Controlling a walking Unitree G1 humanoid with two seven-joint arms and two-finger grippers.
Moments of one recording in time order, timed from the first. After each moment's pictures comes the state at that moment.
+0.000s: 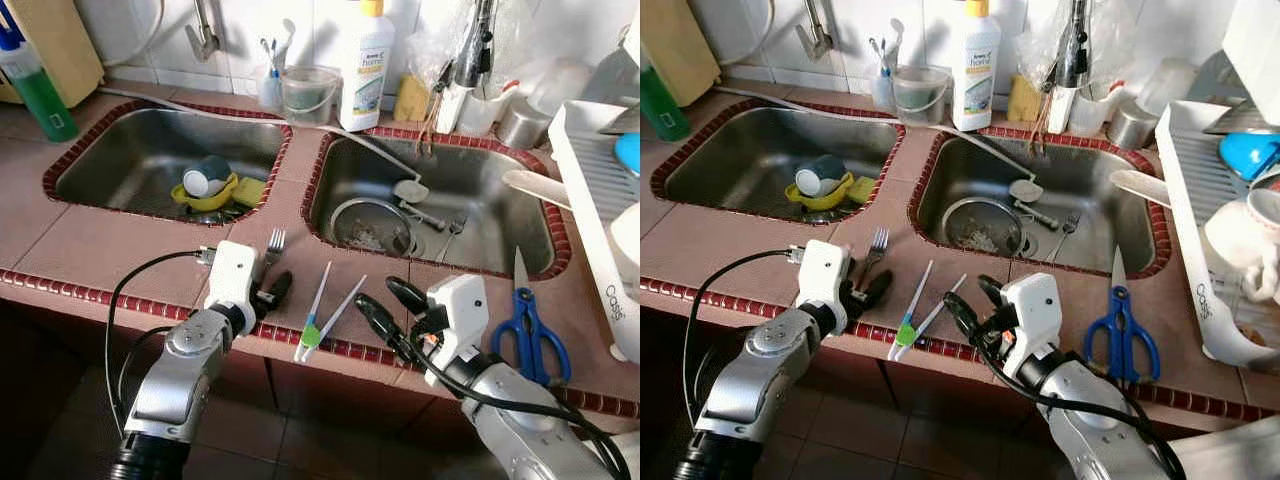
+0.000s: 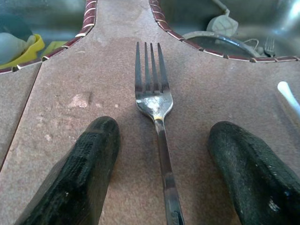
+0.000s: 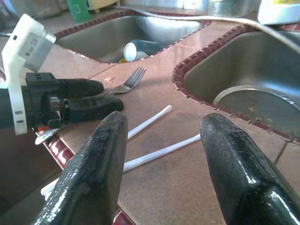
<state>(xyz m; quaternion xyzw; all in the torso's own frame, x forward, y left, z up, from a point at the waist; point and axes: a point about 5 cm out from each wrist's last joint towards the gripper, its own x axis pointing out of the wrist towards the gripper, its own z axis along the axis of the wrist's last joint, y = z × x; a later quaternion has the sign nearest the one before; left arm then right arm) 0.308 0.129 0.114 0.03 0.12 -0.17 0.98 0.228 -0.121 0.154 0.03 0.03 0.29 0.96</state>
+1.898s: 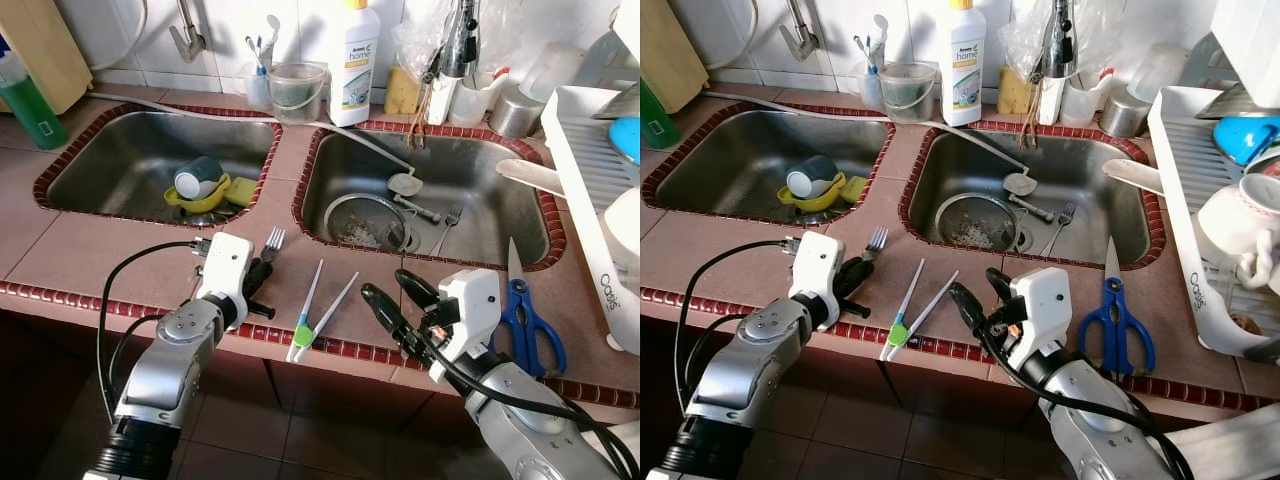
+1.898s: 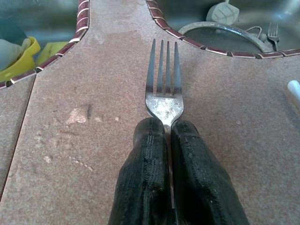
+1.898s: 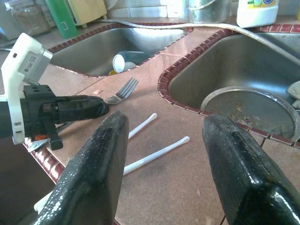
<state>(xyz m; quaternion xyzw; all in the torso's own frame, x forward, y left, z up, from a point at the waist) 0.316 0.139 0.121 0.05 0.13 -0.18 0.97 0.227 -0.121 0.164 0.05 0.01 0.27 0.96</state>
